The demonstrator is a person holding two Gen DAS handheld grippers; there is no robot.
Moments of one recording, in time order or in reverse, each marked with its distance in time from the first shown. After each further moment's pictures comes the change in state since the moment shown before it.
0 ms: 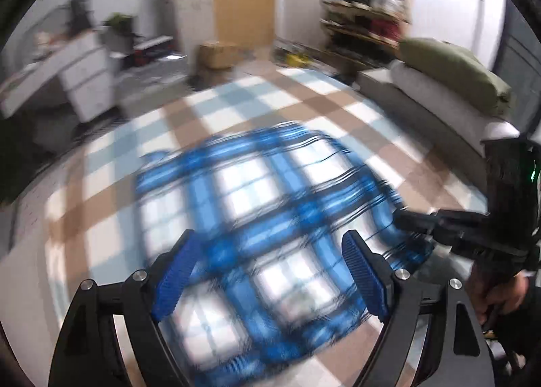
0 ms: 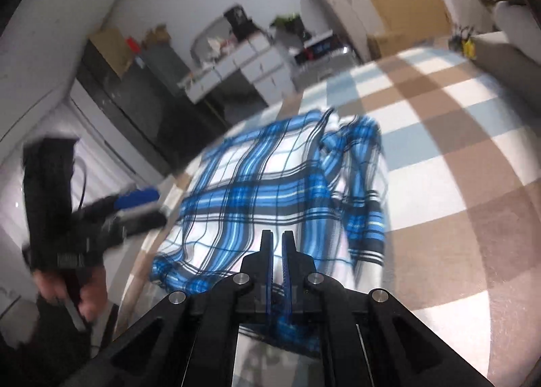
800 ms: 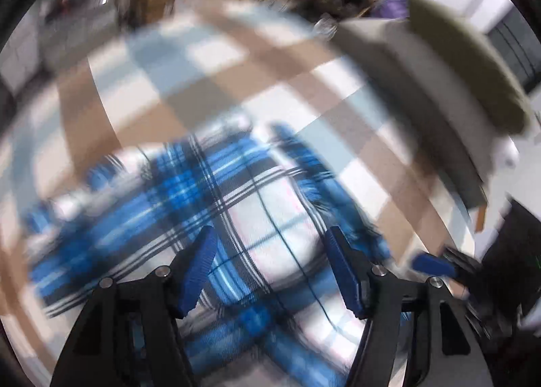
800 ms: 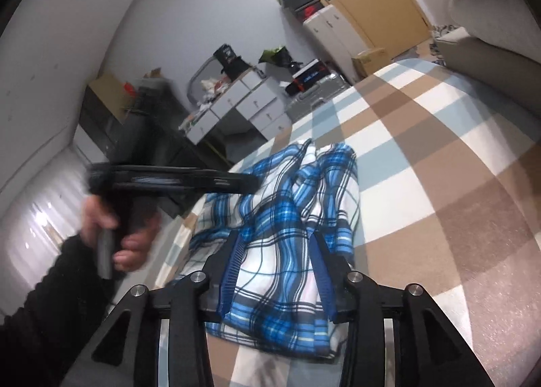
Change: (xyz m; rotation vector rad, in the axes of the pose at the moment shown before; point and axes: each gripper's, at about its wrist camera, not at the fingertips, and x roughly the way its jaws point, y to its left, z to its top) left arm 0.126 -0.005 0.063 -0.043 0.376 -0.221; right arm -0.041 -0.035 0.006 0.109 -0.139 0.057
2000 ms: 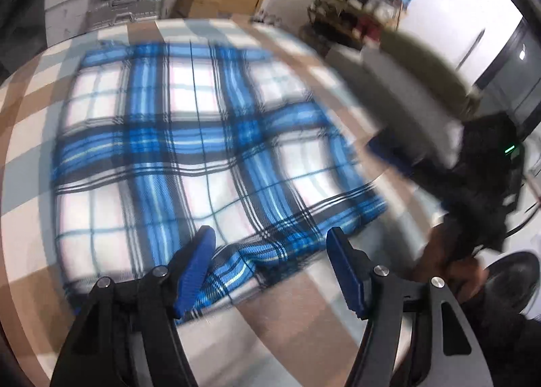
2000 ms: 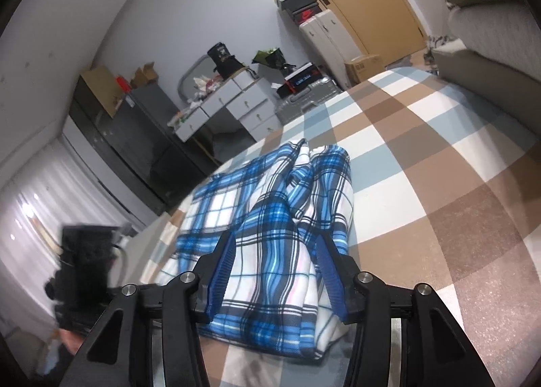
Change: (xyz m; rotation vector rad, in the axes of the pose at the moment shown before) left arm -0.065 -0.018 -0.180 -0.151 -0.334 -0.074; right arm 0.004 0.016 -0.002 -0.068 0.016 -0.087
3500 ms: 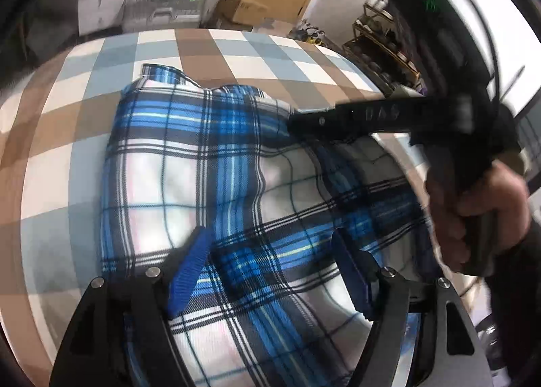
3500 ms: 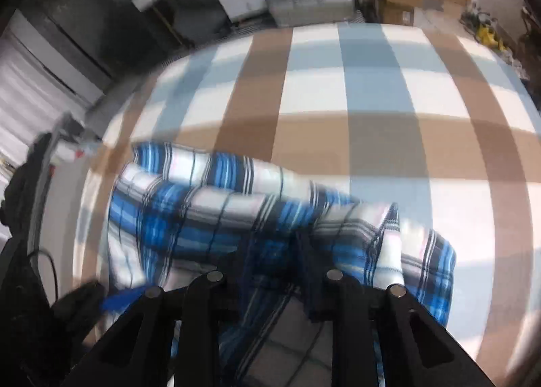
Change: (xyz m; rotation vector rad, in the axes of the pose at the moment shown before) left arm 0.030 0.068 0.074 -0.115 0.019 0.090; right arm 0.278 0.017 0.070 -0.195 0.583 -0.221
